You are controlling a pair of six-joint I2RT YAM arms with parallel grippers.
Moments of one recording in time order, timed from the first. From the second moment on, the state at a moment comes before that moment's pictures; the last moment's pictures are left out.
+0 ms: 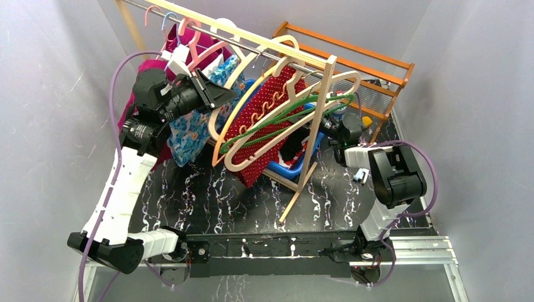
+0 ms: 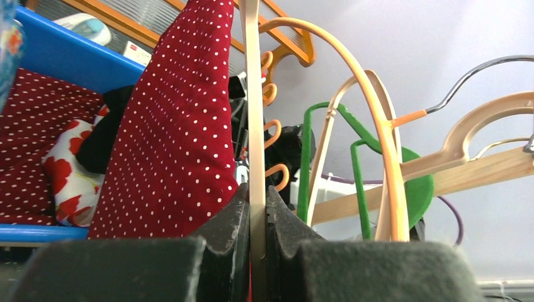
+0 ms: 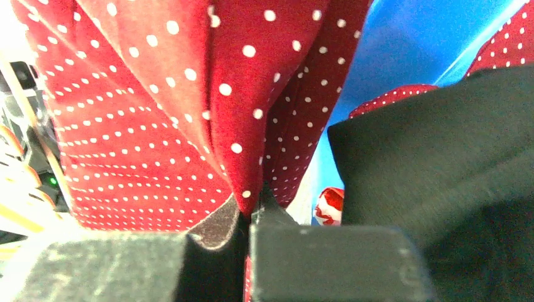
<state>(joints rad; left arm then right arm) -0.32 1.22 1.54 -0.45 0.51 -0.78 0.26 1.74 0.79 1.17 -0.81 1.38</state>
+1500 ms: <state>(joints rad) -0.32 0.93 1.53 -0.62 0.05 -0.48 0.08 1.30 0.71 0.71 -0.43 1.18</state>
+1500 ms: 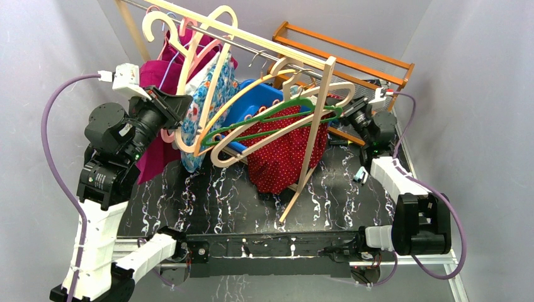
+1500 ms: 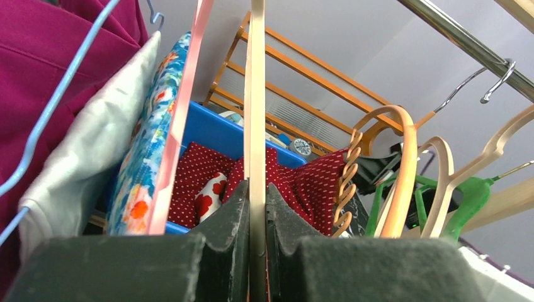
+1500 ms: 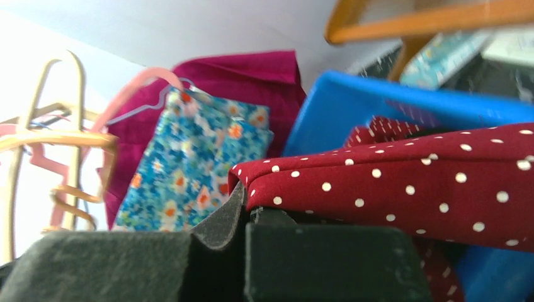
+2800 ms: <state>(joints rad) -0.32 0.92 1.48 -0.60 0.09 -0.51 0.39 1.29 0.46 0.73 -0.36 0.31</state>
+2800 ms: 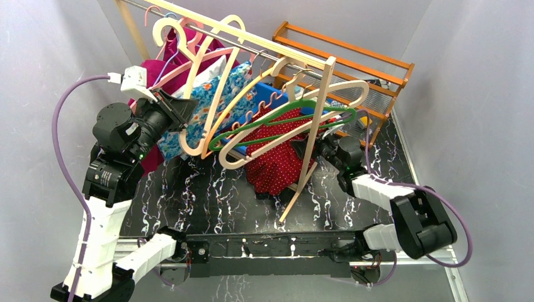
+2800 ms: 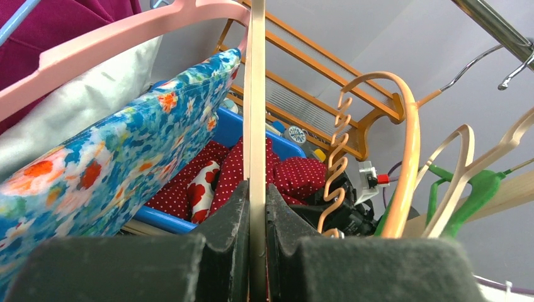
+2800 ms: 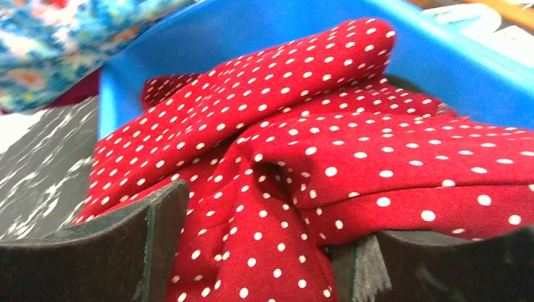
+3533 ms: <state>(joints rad) -0.32 0.92 1.53 -0.65 0.10 -0.50 0.24 1.58 0.69 0.99 -0.25 0.80</state>
